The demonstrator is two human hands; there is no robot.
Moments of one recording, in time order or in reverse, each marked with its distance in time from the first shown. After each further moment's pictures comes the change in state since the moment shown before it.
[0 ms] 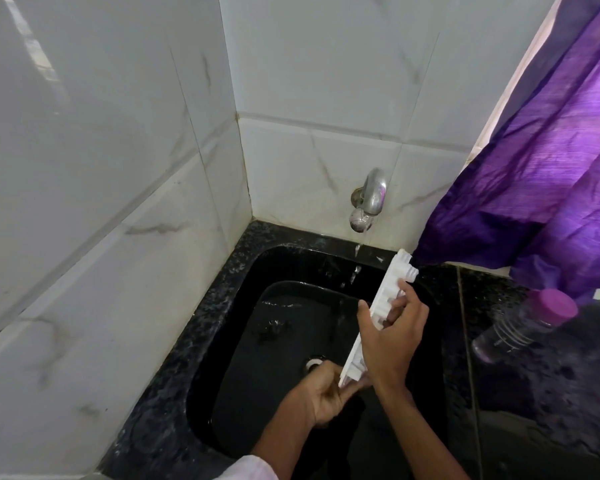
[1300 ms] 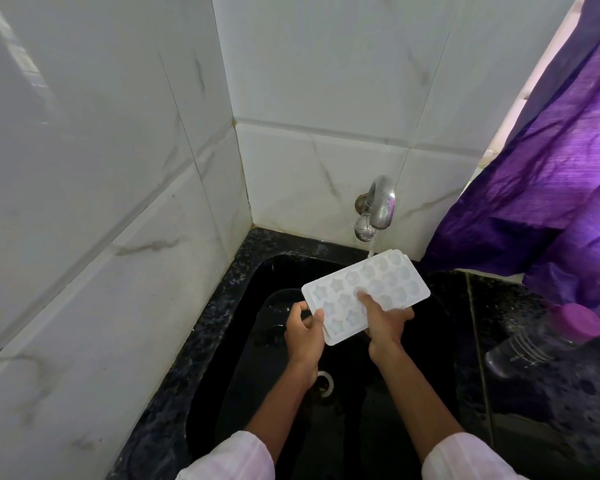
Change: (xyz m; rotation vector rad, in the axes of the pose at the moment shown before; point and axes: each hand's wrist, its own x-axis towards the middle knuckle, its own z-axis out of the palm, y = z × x) left_hand 0.021 0.073 0.012 0.580 0.388 0.824; right_hand 0.061 0.036 0.063 0.334 -0.015 0.796
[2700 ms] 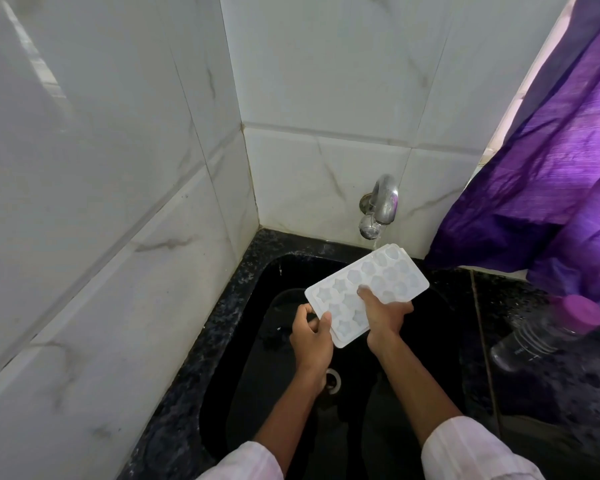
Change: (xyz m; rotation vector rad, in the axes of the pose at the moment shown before) left_hand -0.036 0.013 -0.007 0.050 0.057 0.094; right_hand -0.009 -0.001 0.010 -0.084 0.047 0.030
